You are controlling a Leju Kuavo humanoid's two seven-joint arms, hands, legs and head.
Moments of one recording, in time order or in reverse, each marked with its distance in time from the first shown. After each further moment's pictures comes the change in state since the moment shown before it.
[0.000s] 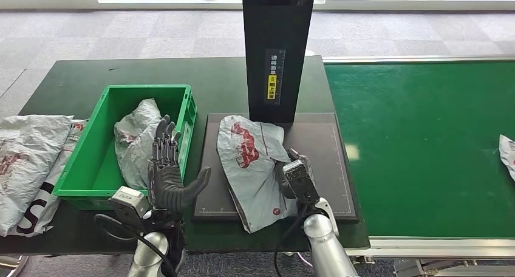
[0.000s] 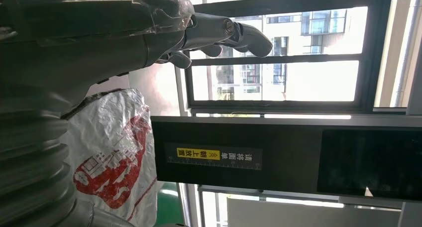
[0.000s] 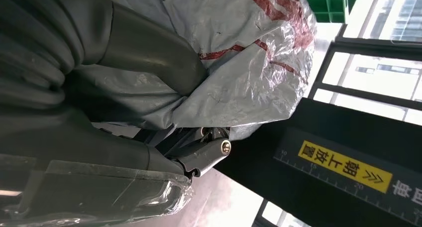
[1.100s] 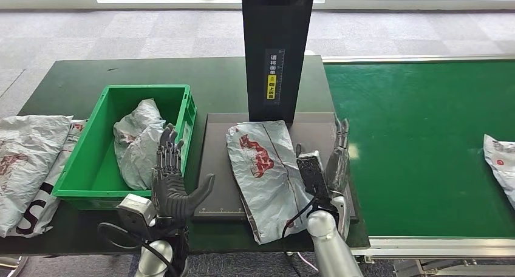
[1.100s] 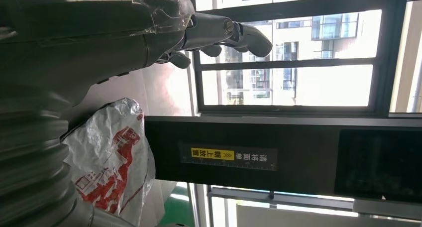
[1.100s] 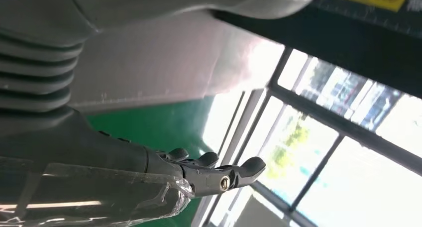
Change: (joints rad) left arm 0.037 0.009 -0.044 0.004 -0.004 0.072 0.000; right arm 0.023 0.000 -0.005 -0.127 0.170 -0.520 0.113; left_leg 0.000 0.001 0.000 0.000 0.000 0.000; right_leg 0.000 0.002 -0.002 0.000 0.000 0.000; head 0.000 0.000
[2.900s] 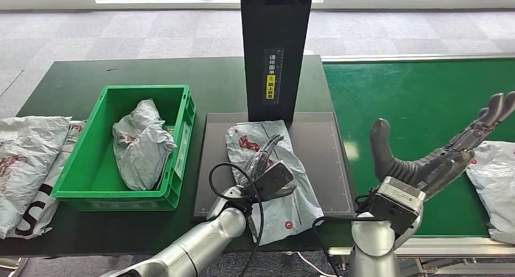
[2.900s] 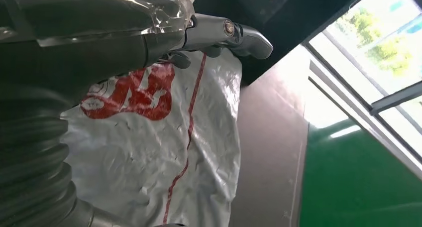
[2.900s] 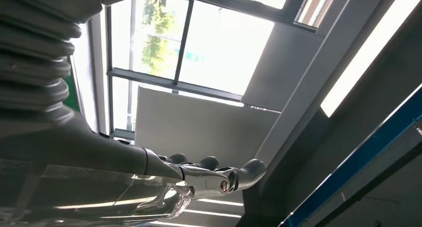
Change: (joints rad) left arm -0.573 -0.078 -0.476 0.907 -0.173 0.193 0.352; right arm 0.126 -0.013 0.030 -0.742 -0.019 -0.096 -0.138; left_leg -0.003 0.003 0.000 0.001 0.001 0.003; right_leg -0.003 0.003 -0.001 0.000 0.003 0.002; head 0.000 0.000
